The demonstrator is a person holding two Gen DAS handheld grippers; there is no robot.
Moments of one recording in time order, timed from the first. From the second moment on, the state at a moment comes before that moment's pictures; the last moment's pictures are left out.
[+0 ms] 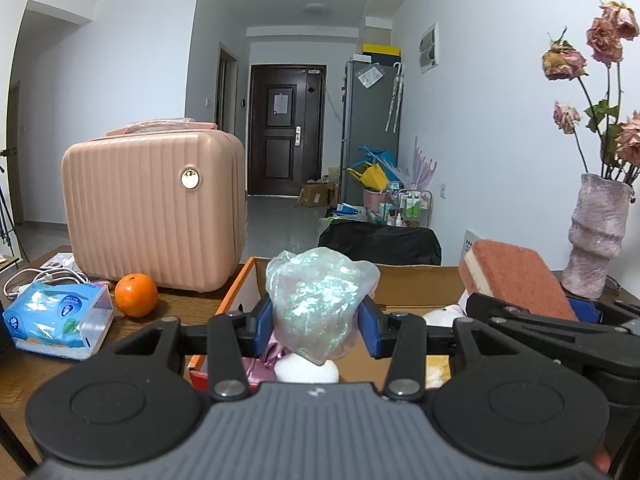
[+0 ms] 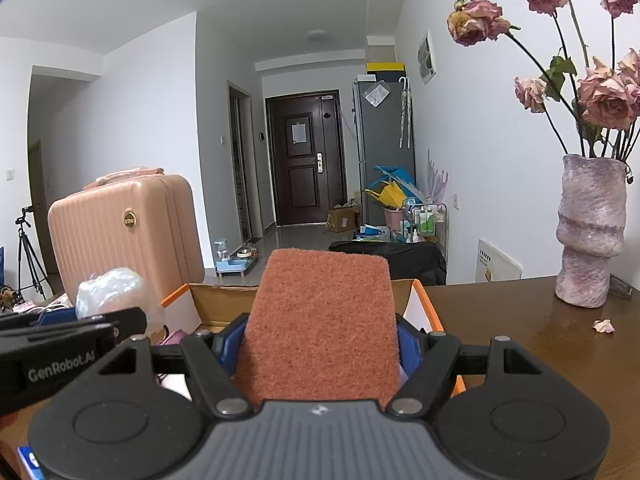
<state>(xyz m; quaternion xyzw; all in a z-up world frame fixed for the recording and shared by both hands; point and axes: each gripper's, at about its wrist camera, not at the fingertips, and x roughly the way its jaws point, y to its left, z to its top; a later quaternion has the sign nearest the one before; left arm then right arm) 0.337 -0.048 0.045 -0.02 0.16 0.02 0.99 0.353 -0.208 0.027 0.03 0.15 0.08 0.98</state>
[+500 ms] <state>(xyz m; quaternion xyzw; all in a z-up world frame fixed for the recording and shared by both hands) 0.368 -0.036 0.040 -0.03 0.17 0.04 0.98 0.389 -0.194 0.027 0.03 0.16 0.09 0.98</state>
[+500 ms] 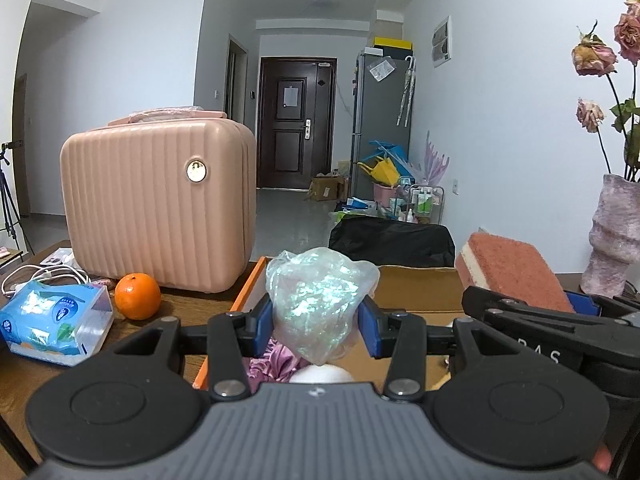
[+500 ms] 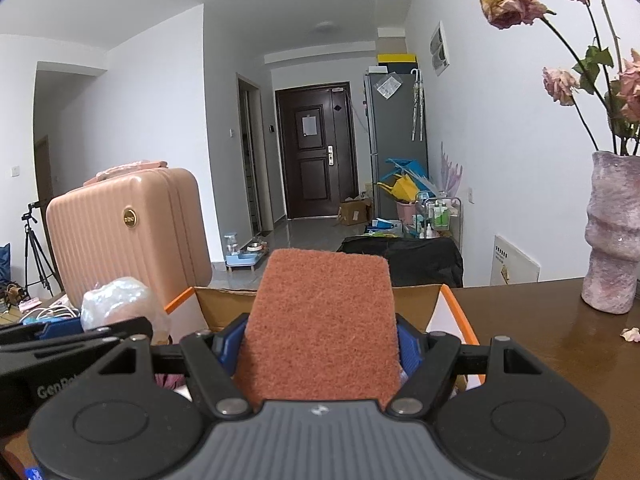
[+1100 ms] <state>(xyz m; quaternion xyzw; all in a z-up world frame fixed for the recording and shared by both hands) 0.400 -0.030 0.034 -0.03 0.19 0.04 0.98 0.422 -0.185 0.025 0.03 0.19 0.09 0.98</state>
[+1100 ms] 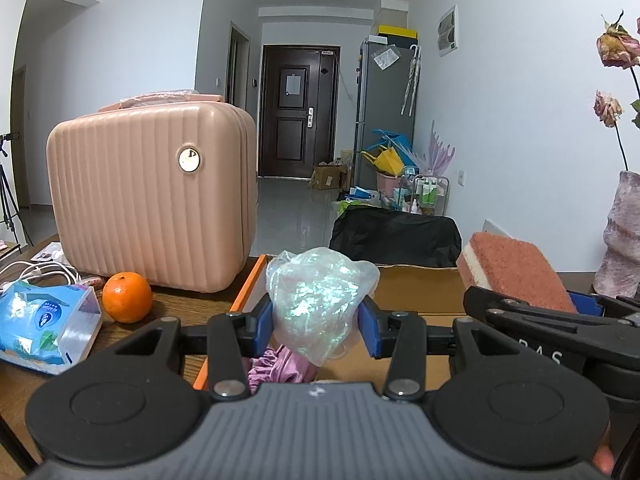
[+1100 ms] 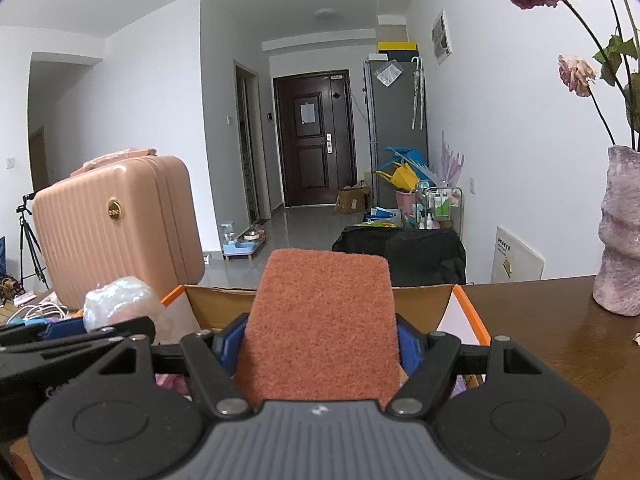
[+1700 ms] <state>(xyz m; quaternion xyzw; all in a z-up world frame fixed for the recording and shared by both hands) 0.412 -0.025 0.028 -0.03 0.21 0.04 0.98 0.434 -0.184 0.022 0.03 0.20 0.09 0.98</state>
